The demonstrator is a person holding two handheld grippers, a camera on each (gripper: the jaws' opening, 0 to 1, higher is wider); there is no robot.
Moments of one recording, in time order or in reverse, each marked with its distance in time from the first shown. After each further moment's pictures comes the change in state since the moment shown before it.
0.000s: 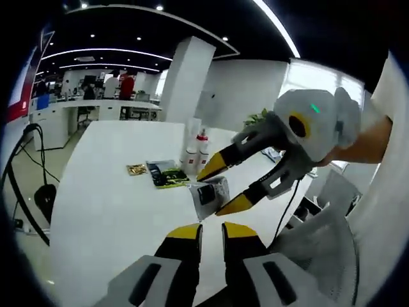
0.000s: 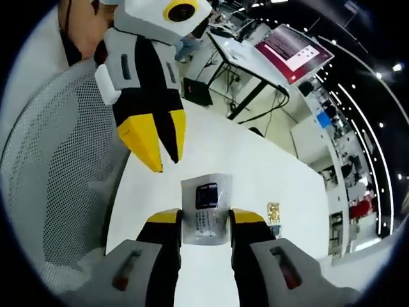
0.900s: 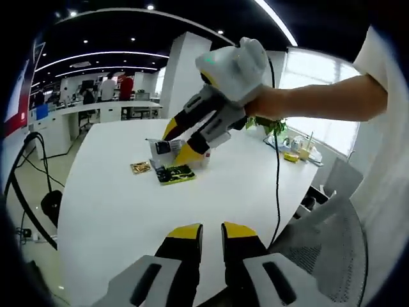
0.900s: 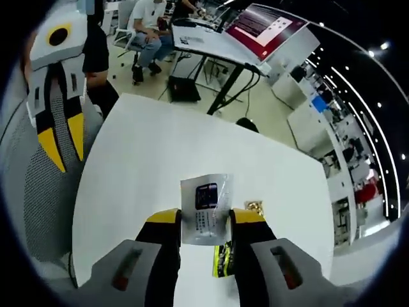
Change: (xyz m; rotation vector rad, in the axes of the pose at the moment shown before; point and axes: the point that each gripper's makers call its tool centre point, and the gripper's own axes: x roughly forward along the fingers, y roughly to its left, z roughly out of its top) left arm 0.003 0.009 -0.010 0.052 0.043 0.041; right arm 0.036 -0.094 -0.006 0.085 0.019 0.009
